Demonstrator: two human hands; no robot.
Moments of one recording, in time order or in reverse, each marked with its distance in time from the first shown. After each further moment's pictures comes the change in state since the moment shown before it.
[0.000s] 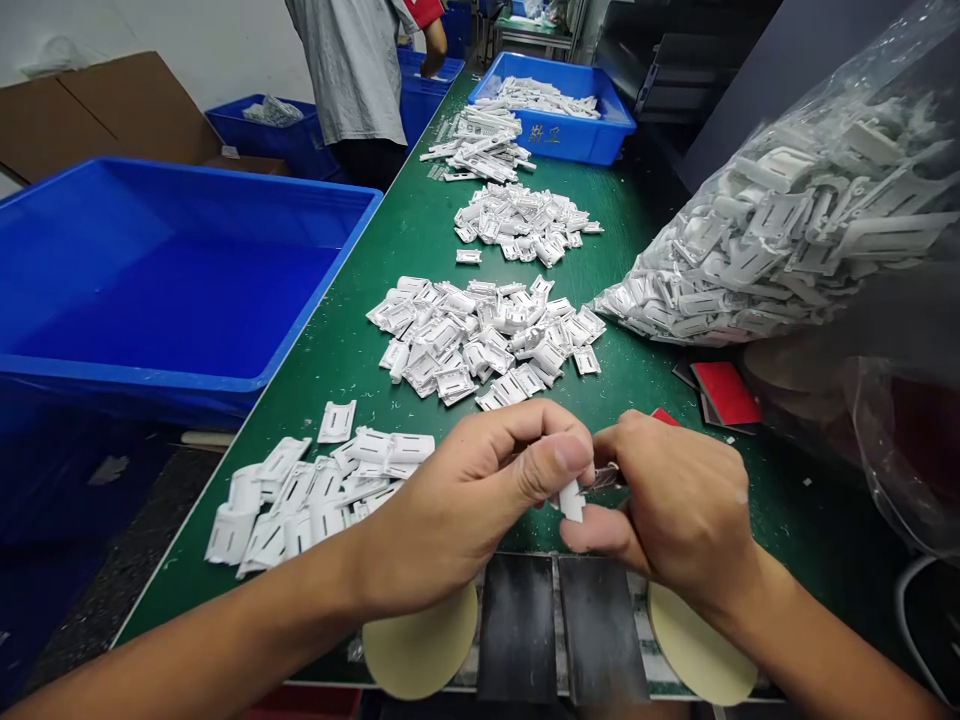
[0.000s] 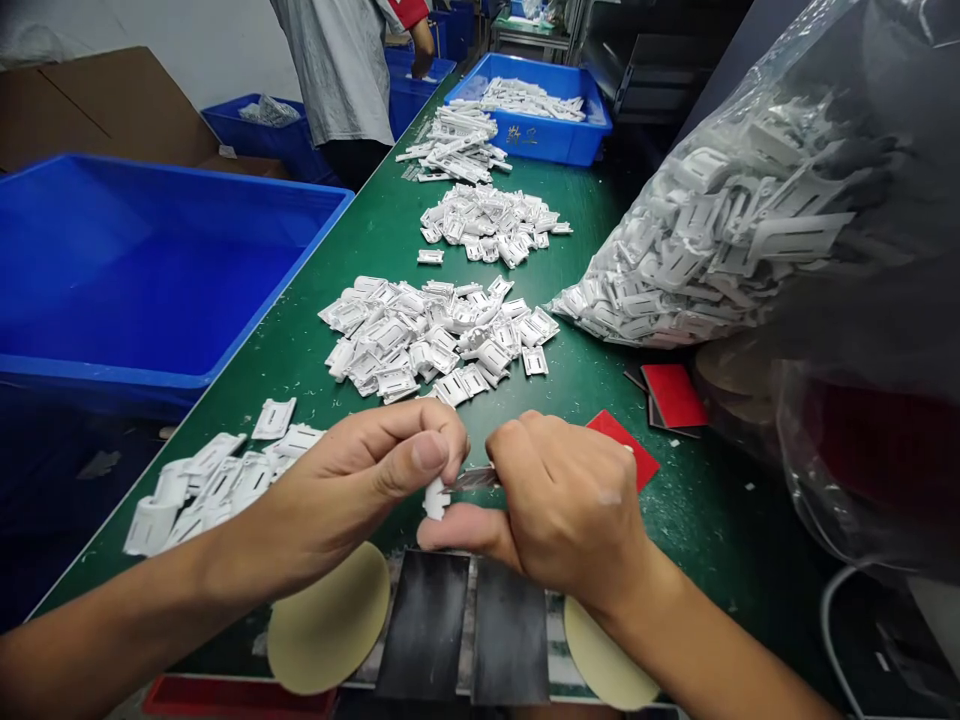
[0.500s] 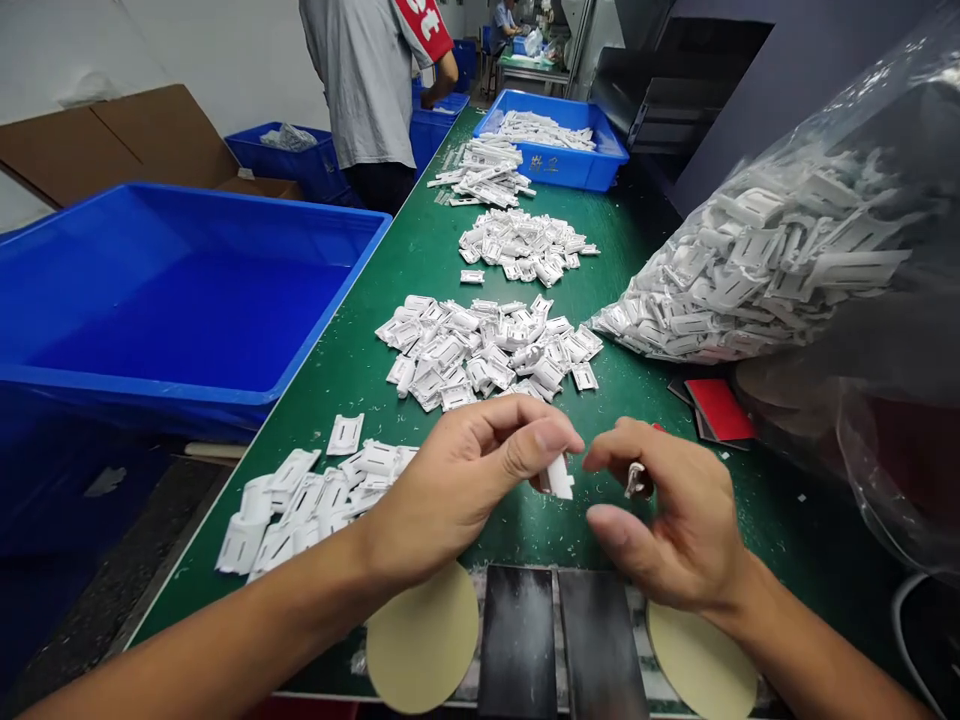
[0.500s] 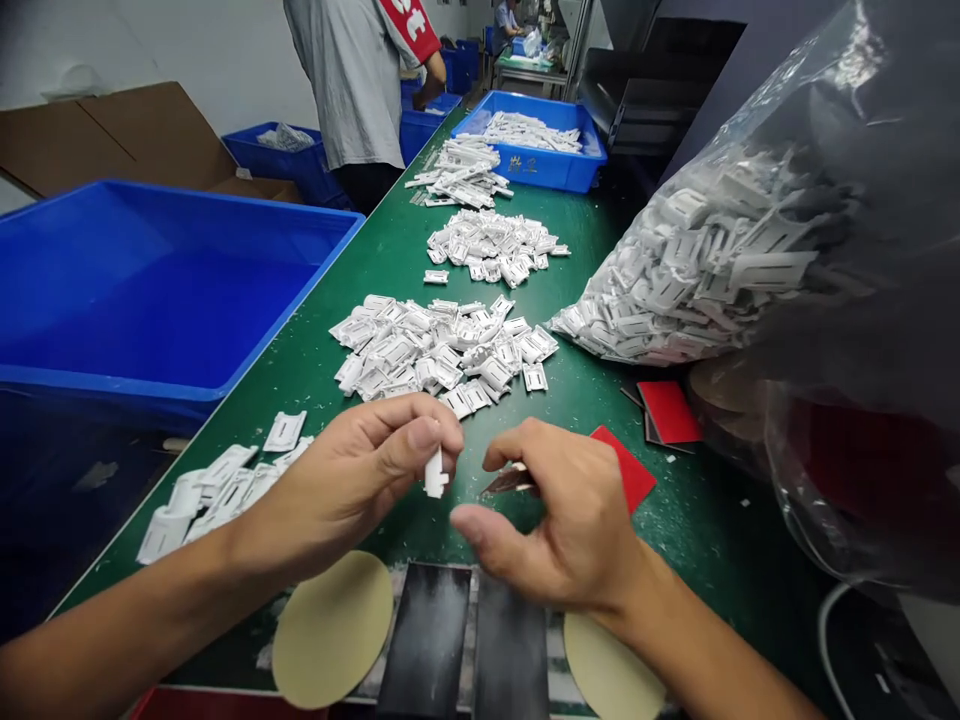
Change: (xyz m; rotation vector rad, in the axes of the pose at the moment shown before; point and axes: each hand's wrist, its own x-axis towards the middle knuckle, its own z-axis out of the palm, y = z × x) left_hand 0.004 -0.006 -0.005 -0.135 0.103 0.003; right_hand 0.007 0.000 -0.006 0.499 0.006 0.146
